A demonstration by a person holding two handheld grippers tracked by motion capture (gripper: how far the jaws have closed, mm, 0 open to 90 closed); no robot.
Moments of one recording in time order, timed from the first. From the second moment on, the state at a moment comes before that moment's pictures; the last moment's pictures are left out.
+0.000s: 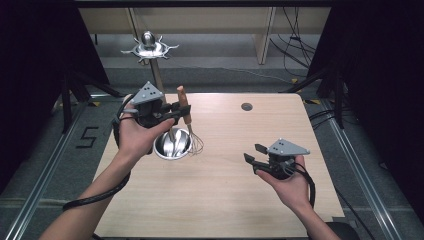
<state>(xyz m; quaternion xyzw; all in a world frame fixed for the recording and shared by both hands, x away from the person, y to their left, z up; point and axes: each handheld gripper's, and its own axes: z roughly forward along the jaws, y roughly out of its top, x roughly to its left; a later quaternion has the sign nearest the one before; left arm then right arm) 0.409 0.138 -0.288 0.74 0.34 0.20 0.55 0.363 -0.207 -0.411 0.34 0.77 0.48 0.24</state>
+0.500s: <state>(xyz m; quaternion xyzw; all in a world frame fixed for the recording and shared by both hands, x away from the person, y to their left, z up) 0.417 0.138 -0.271 0.74 0.34 0.21 0.55 0.362 -0.206 -0.411 0.35 0.77 0.49 0.23</state>
